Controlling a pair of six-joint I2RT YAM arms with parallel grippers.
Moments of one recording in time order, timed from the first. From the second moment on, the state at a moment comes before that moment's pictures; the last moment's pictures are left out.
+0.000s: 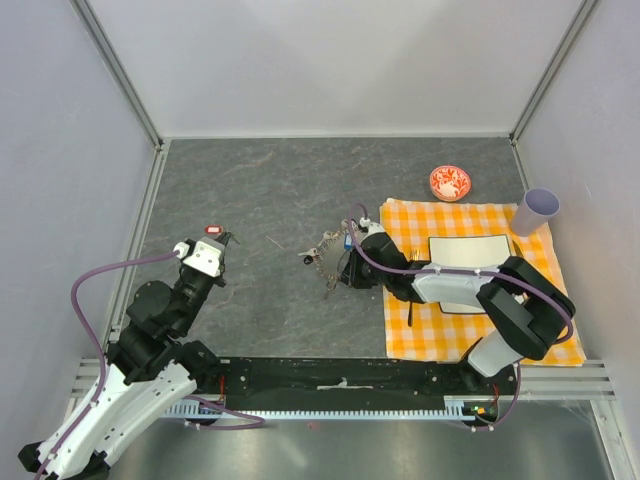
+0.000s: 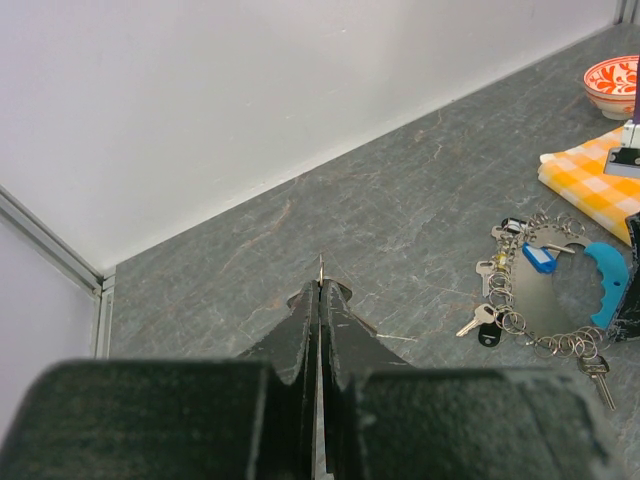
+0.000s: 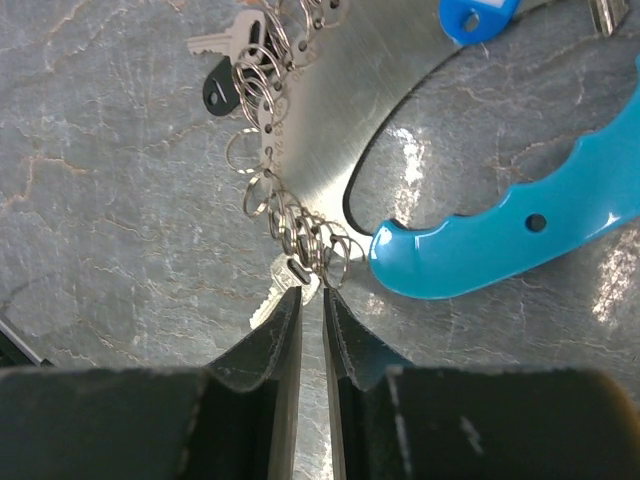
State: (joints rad) left arm -0.68 0.31 0.61 -0.21 -0.31 0.32; right arm 0.77 1.55 0.66 0.19 -0.04 0.73
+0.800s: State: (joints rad) left arm -0.68 0.30 0.61 -0.21 -0.30 0.32; right arm 0.77 1.59 0.60 0.35 -0.02 0.81
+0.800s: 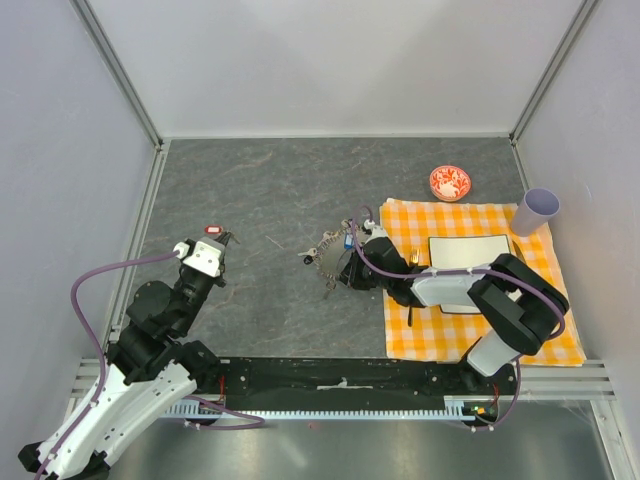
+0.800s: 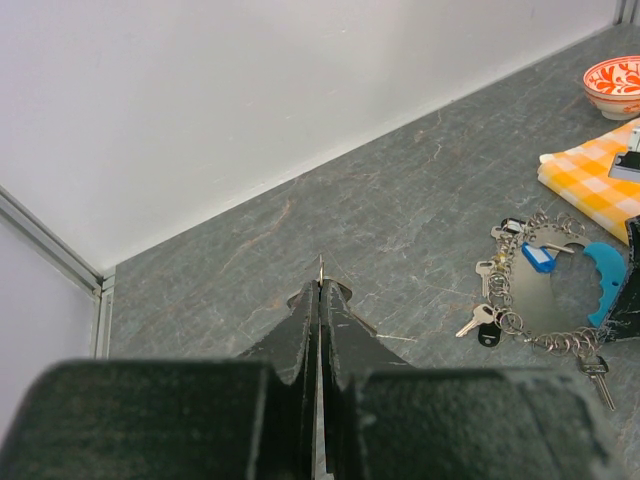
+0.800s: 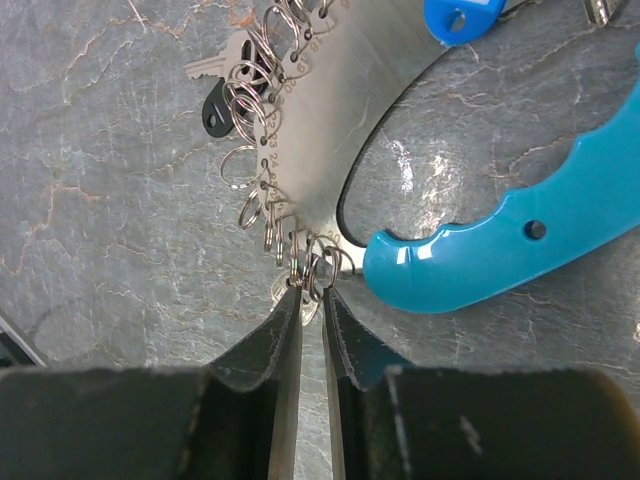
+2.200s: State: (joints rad) left arm -0.68 0.29 0.61 -0.21 -0.30 0.31; right arm 0.81 1.66 0.75 0.25 -0.05 0.60
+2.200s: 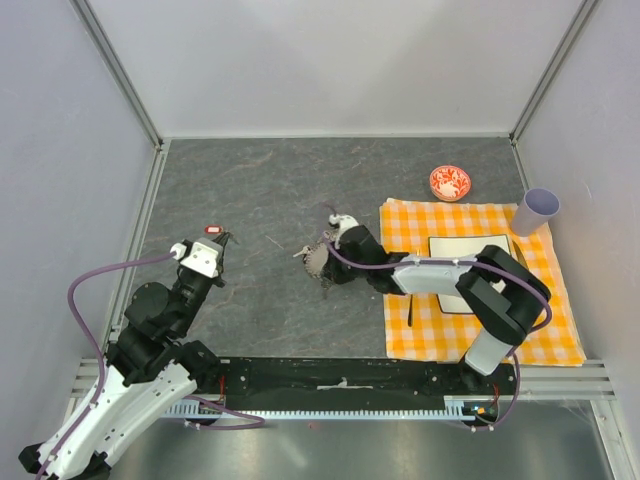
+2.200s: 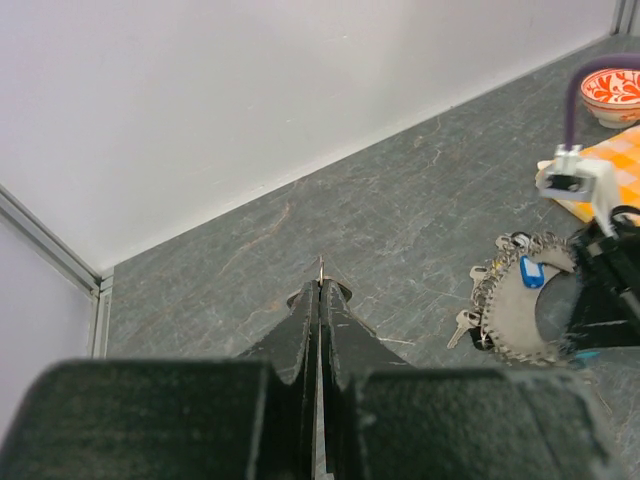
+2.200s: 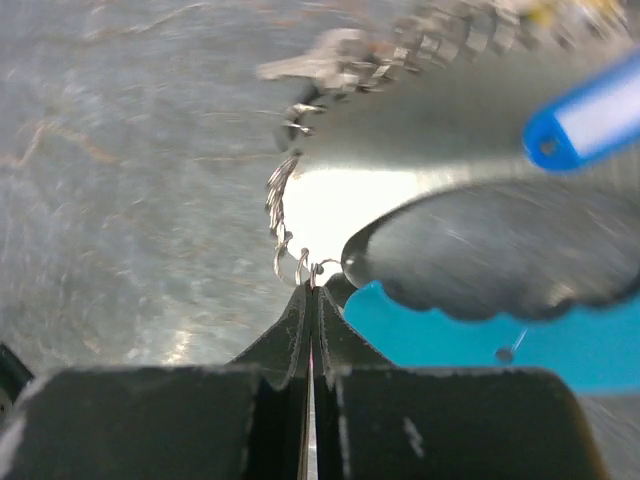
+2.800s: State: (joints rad) left arm -0.68 0.29 0.61 -0.21 -0.30 0.30; right arm 0.84 1.67 0.95 -0.23 -0.06 0.05
